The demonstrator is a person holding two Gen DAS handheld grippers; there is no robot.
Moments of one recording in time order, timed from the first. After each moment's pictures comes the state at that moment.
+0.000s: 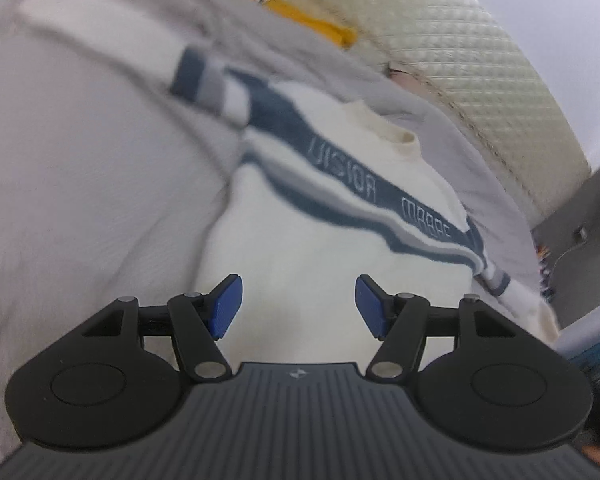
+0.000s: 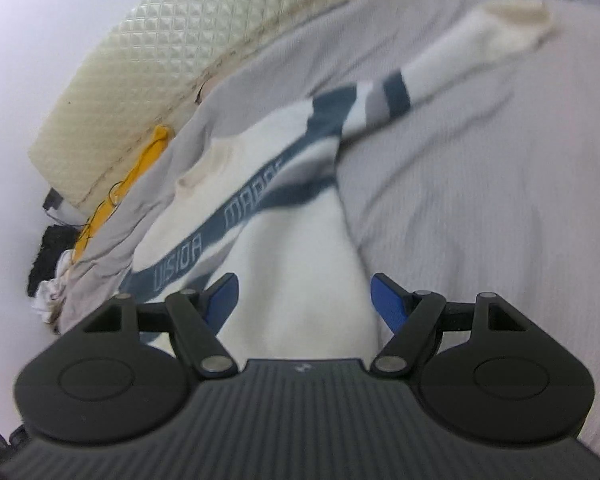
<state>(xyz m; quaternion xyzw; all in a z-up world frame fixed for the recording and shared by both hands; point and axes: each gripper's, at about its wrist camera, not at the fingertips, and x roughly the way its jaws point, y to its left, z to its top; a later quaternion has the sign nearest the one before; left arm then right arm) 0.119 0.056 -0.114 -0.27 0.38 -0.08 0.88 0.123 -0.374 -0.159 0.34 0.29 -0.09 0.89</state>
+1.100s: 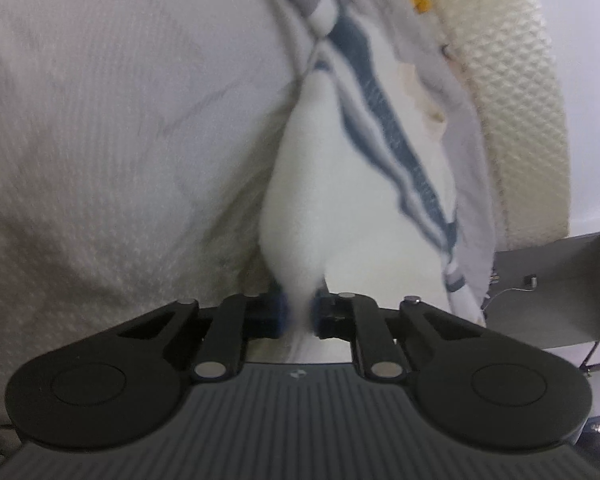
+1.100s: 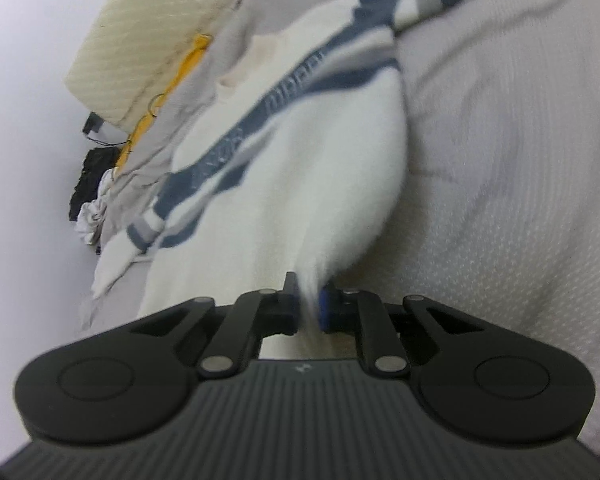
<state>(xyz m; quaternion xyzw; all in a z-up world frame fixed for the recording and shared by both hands) 0.092 0.101 -0.154 -0.44 0.46 -0.10 0.76 0.117 -0.339 -0.163 0.34 0.36 0.04 0.87</state>
